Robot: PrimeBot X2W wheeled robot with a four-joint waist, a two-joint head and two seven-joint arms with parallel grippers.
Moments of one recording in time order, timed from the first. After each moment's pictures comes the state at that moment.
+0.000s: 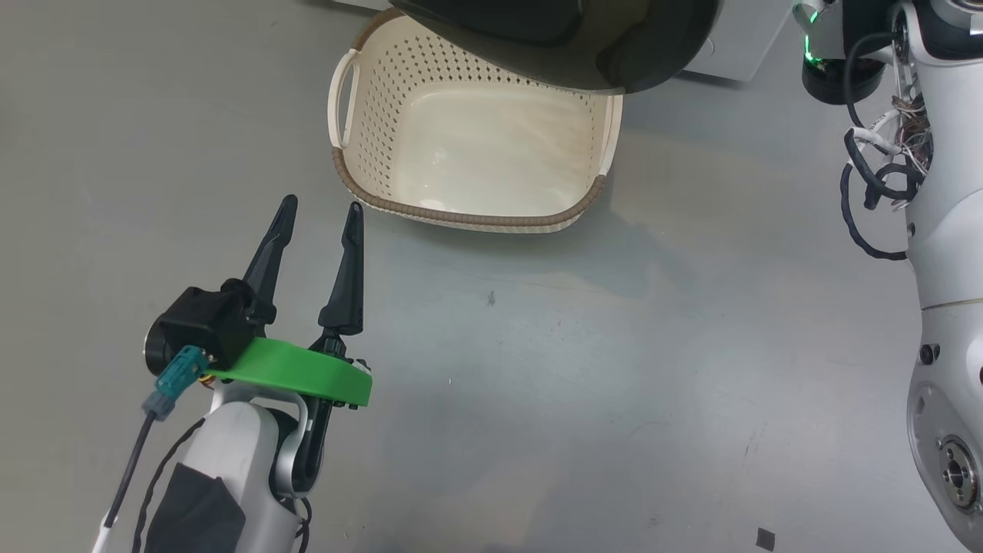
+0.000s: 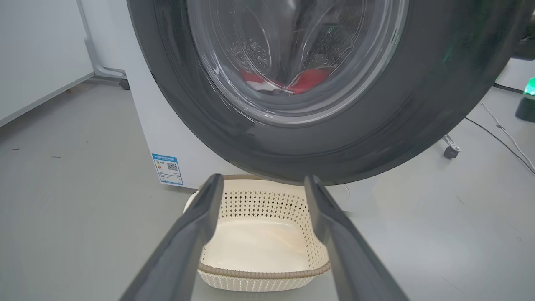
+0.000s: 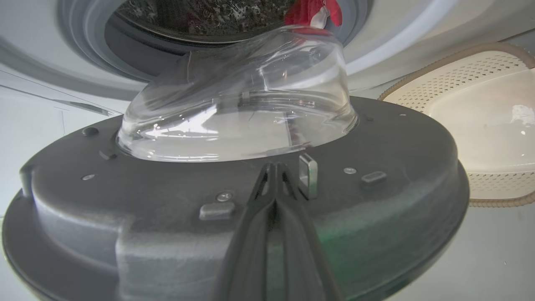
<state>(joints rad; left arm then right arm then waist) -0.36 0.03 -0.30 0.21 -0.45 -0.02 -0.25 -1.16 -0.09 0.07 0.67 1.42 -0.11 0.78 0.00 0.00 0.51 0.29</state>
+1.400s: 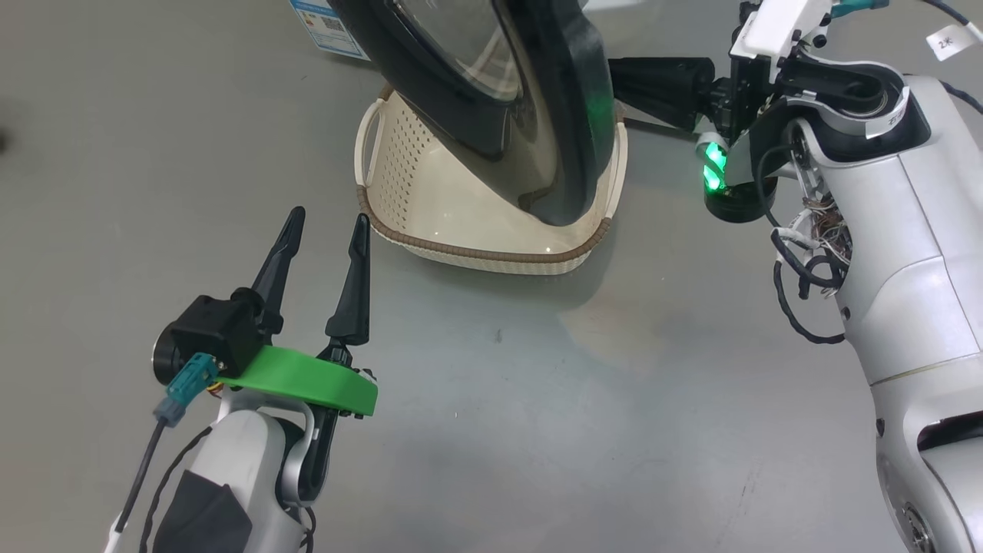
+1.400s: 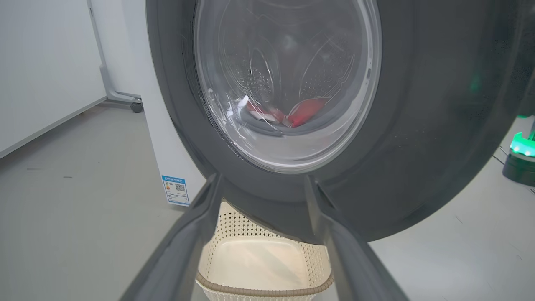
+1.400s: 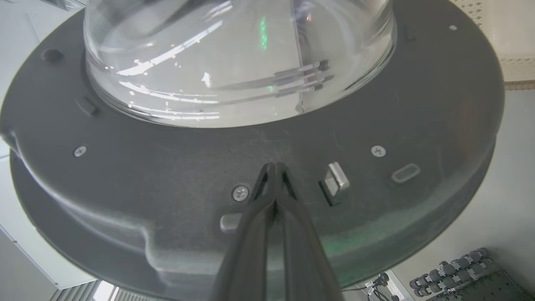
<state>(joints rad) -0.35 0.03 -0.31 0.22 -0.45 -0.01 -0.25 -1.02 -0.08 0.26 0.68 1.67 -0.12 0.93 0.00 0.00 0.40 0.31</state>
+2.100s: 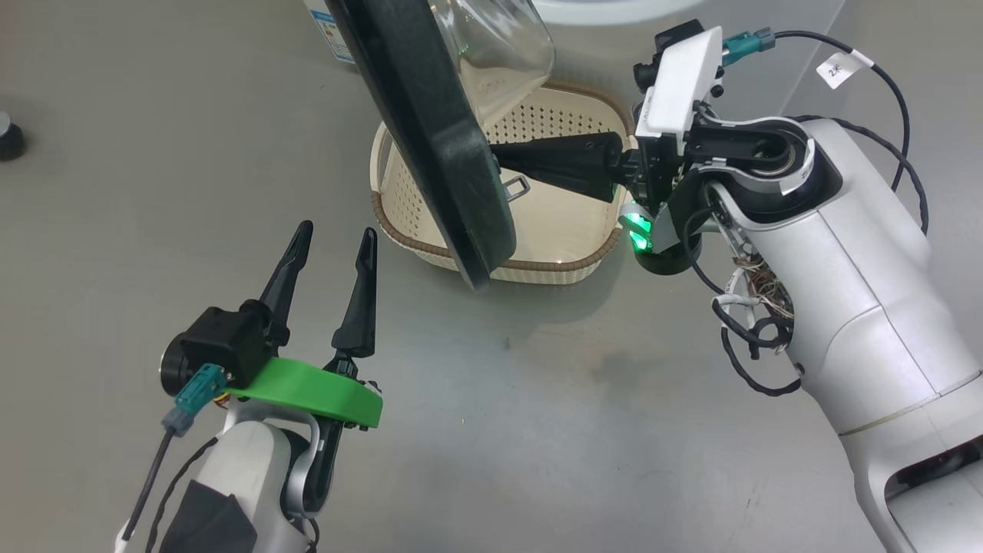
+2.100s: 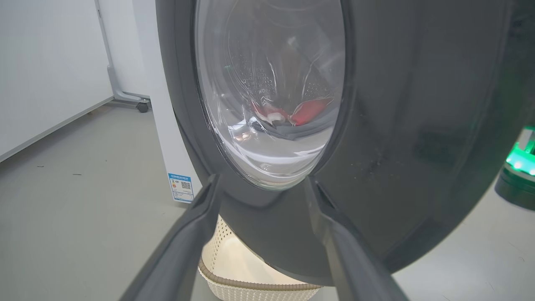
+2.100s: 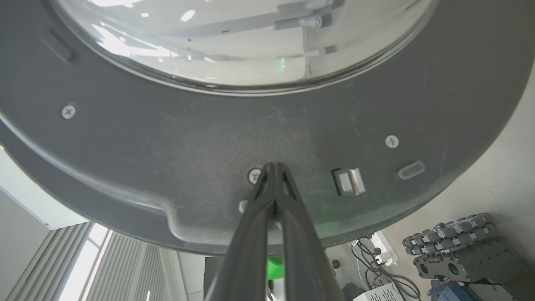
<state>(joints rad) -0.33 0.03 -0.32 0.22 -0.45 -0.01 -0.25 -0.95 -0.08 0.51 0.54 1.83 -0.13 0.92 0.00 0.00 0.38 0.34</state>
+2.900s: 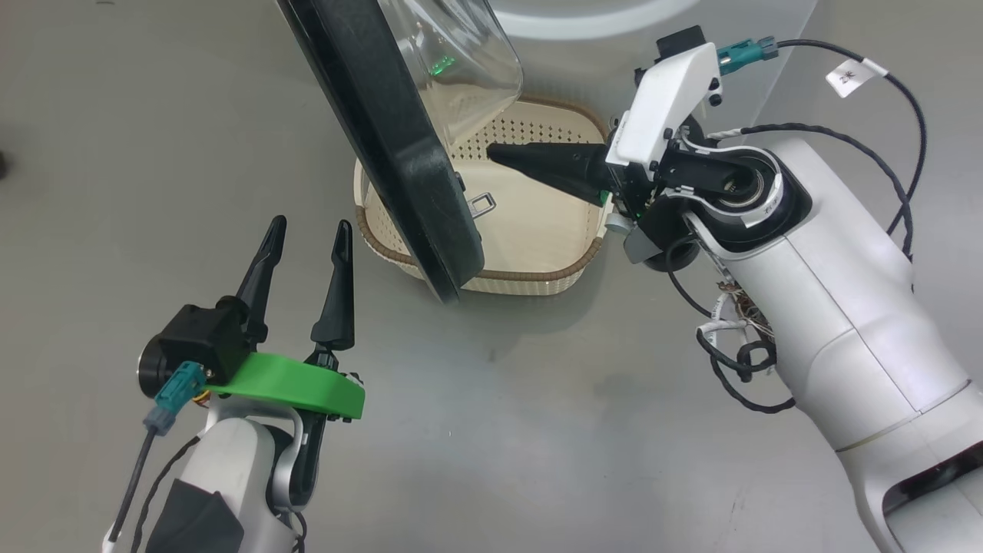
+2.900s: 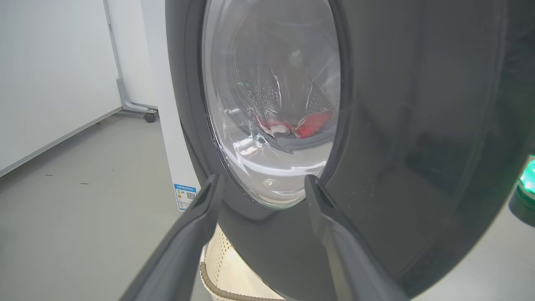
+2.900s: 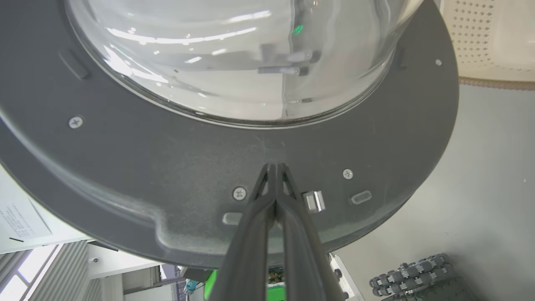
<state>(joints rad) -0.33 0.03 -0.28 0.22 -0.44 0.01 -0.25 -0.92 -0.08 0.59 0.51 1.79 -0.09 0.74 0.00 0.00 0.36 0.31</state>
